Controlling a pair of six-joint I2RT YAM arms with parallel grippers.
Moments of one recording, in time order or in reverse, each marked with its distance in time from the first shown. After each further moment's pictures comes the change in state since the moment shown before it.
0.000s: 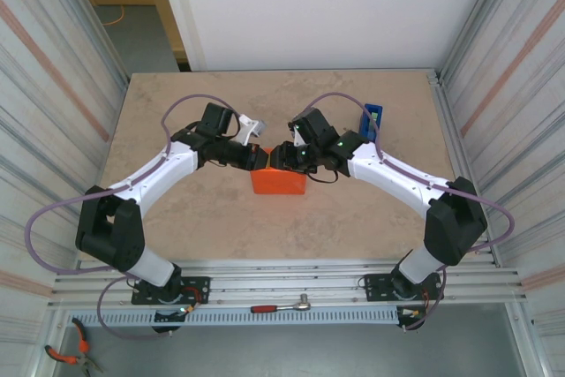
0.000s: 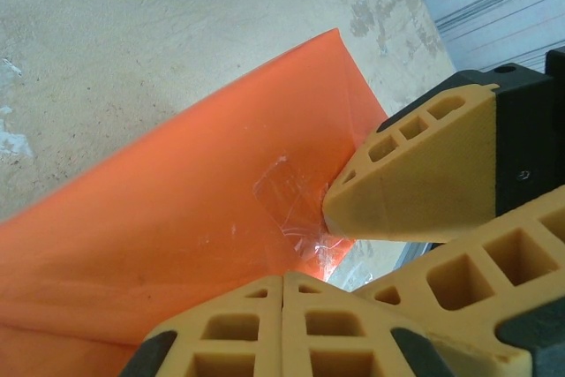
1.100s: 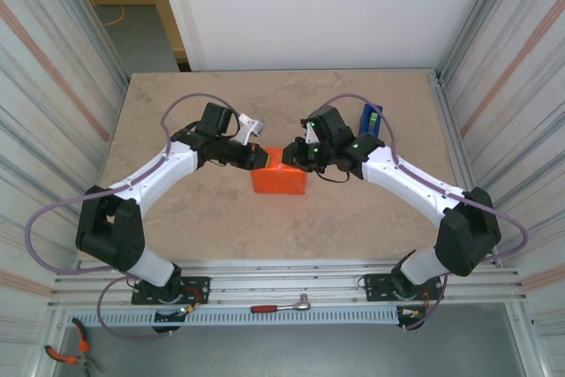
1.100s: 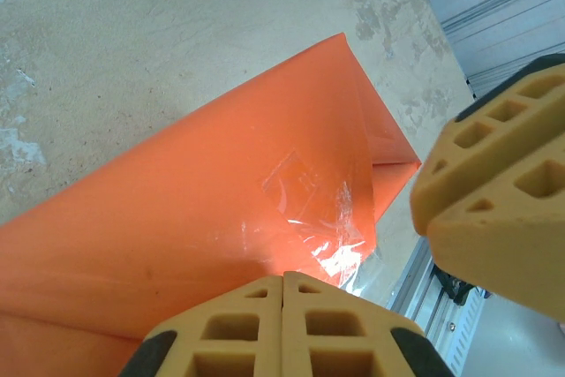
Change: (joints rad) left arm 0.003 0.000 0.000 0.008 -0.007 0.016; right arm -0.066 -0.094 -0.072 0.060 -0.090 0.072
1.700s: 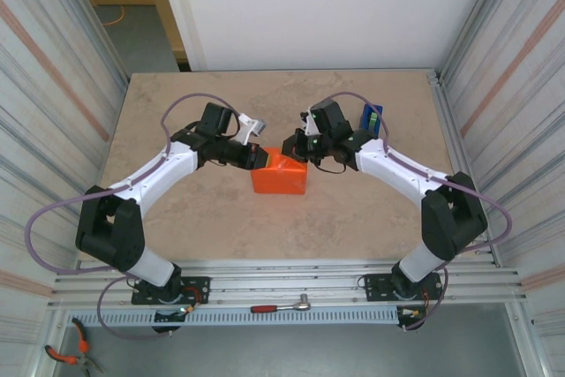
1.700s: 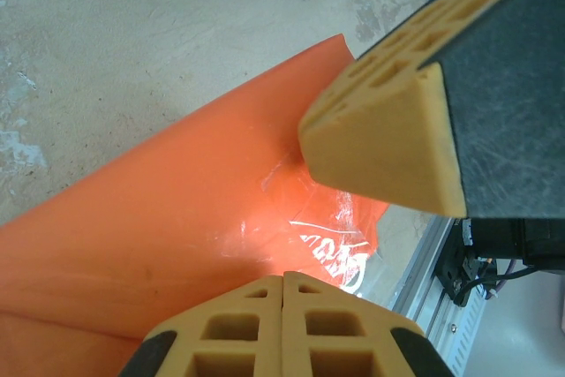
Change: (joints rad) left arm 0.000 0.000 -0.003 0.007 0.000 0.000; right arm -0.074 0.117 0.000 0.151 -0.103 0.020
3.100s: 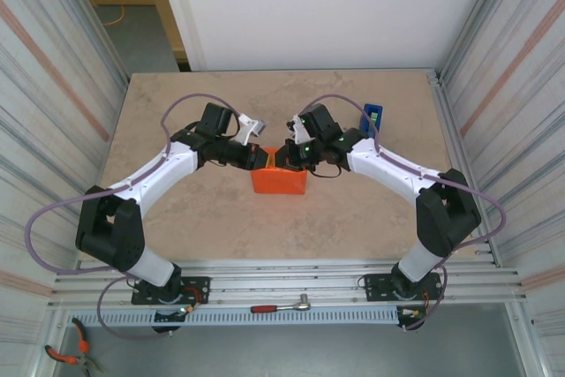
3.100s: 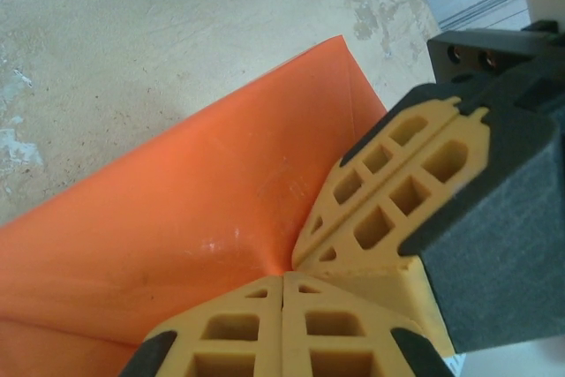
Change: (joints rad) left arm 0.000 0.000 -0.002 0.000 0.004 0.000; right arm 0.063 0.031 0.042 -0.116 -0.048 -0.143
